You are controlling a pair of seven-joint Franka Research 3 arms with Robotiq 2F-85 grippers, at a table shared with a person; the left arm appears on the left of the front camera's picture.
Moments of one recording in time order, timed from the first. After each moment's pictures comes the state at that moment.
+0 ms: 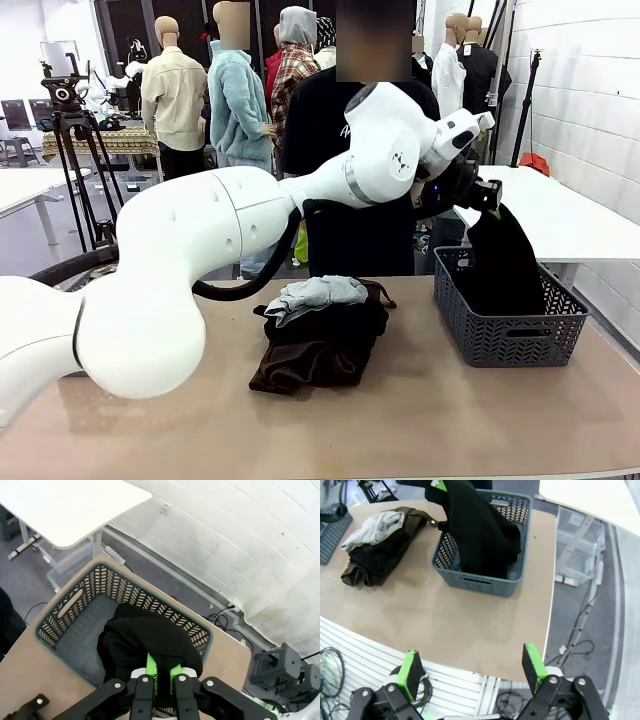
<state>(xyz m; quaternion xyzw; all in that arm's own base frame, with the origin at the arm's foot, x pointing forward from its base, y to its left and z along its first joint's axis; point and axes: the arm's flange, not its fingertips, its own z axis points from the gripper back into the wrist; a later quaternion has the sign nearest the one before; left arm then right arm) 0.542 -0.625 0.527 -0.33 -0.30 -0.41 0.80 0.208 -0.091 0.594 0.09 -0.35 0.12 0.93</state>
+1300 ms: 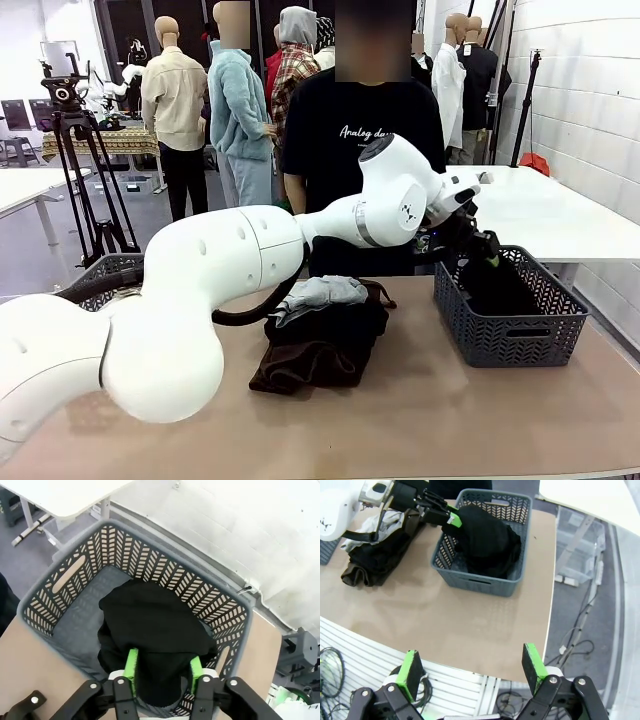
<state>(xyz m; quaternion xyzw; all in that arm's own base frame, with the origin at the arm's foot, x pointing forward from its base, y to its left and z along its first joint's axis) 0.551 -0.638 0.446 -0.28 -0.27 -0.43 0.81 0.208 -0.091 0.594 0.09 -0.35 0.12 0.93</state>
